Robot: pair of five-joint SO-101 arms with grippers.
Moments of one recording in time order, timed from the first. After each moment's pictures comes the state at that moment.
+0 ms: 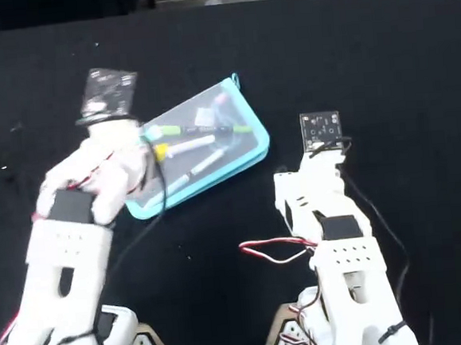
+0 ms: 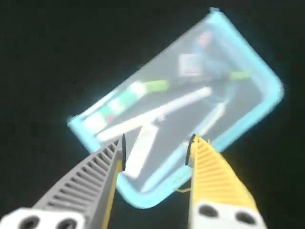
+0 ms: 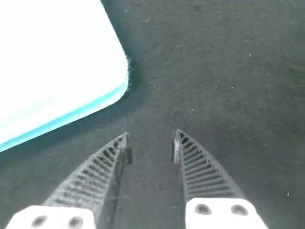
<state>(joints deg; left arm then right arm) 2.9 -44.9 40.7 54.6 -3.2 -1.8 -53.1 76.7 31.7 -2.8</state>
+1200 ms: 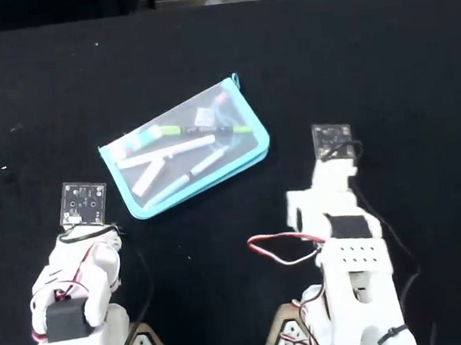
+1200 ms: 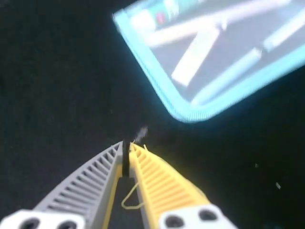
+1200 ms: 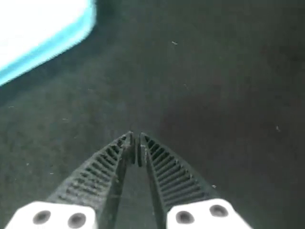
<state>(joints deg) -10.4 -103.8 83.5 73.6 -12.4 4.6 -53.1 76.8 45.3 -2.8</state>
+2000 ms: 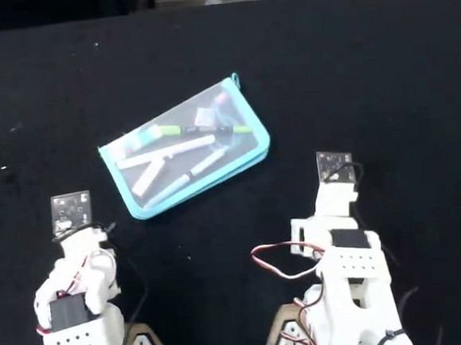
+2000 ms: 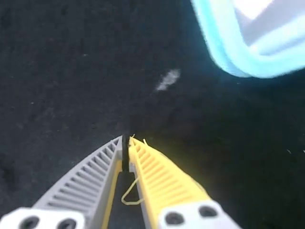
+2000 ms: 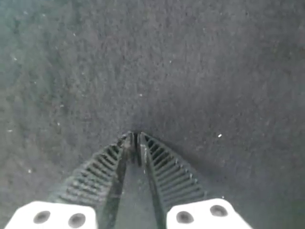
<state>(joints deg) -18.7 -103.3 96.0 73.2 -6.5 6.9 -53.1 85.9 48.3 -2.8</state>
